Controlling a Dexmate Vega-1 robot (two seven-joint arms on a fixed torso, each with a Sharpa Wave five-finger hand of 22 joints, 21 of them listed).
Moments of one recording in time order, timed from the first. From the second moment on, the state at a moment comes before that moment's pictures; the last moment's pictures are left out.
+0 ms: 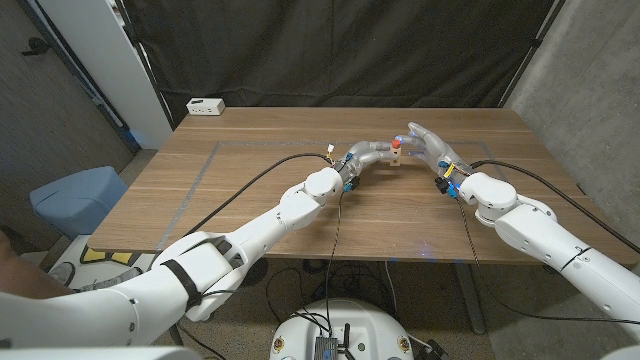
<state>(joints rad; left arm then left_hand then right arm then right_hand) 0.48 0.11 0.80 -0.95 -0.21 -0.21 0.01 0.93 0.05 0.36 -0.17 0.22 0.87 -0.16 0.19 0.19 0.91 -0.21 0.19 0.39 0.44 -0.04 0.20 0.18 0.12 0.12 0.20 0.18 -1.00 -0.81 -0.35 -1.80 0.52 -0.05 -0.11 0.03 0.06 0.36 -0.01 0.19 0.63 -0.05 0.21 0.19 -0.11 -0.07 0.20 0.18 -0.17 0.11 0.21 0.20 0.08 0.15 0.19 0.17</state>
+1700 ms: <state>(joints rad) 0.47 0.10 0.80 -0.94 -0.22 -0.22 0.01 0.93 0.05 0.36 -0.17 0.22 0.87 -0.16 0.19 0.19 0.91 -0.21 0.19 0.35 0.44 -0.04 0.20 0.18 0.12 0.12 0.20 0.18 -1.06 -0.82 -0.32 -1.85 0.51 -0.06 -0.17 0.05 0.07 0.37 -0.02 0.20 0.80 -0.01 0.24 0.19 0.03 -0.09 0.22 0.18 -0.13 0.07 0.21 0.19 0.13 0.13 0.19 0.17</state>
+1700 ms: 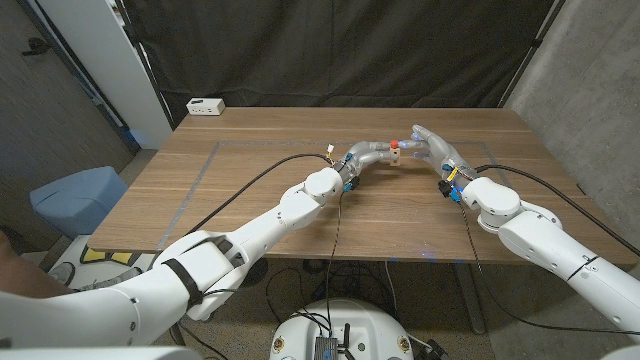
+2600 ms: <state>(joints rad) 0.48 0.11 0.80 -0.94 -0.22 -0.22 0.01 0.93 0.05 0.36 -0.17 0.22 0.87 -0.16 0.19 0.19 0.91 -0.21 0.19 0.35 0.44 -0.04 0.20 0.18 0.12 0.12 0.20 0.18 -1.06 -0.82 -0.32 -1.87 0.52 -0.05 -0.16 0.05 0.07 0.37 -0.02 0.20 0.82 -0.01 0.24 0.19 0.06 -0.09 0.22 0.18 -0.11 0.08 0.21 0.19 0.14 0.12 0.19 0.17</state>
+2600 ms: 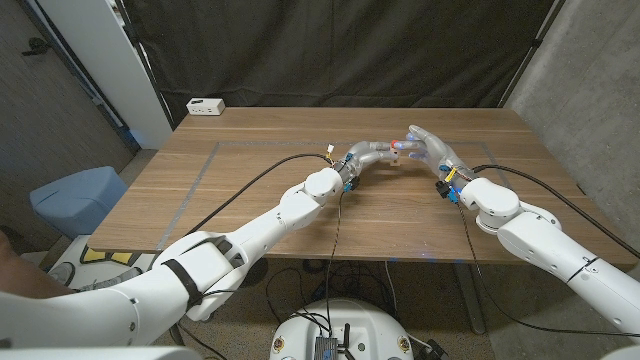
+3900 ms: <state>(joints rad) 0.47 0.11 0.80 -0.95 -0.21 -0.23 0.01 0.93 0.05 0.36 -0.17 0.22 0.87 -0.16 0.19 0.19 0.91 -0.21 0.19 0.35 0.44 -0.04 0.20 0.18 0.12 0.12 0.20 0.18 -1.09 -0.81 -0.29 -1.85 0.51 -0.03 -0.19 0.05 0.07 0.38 -0.03 0.20 0.67 -0.03 0.18 0.19 0.00 -0.08 0.18 0.18 -0.11 0.08 0.21 0.19 0.19 0.10 0.19 0.17</state>
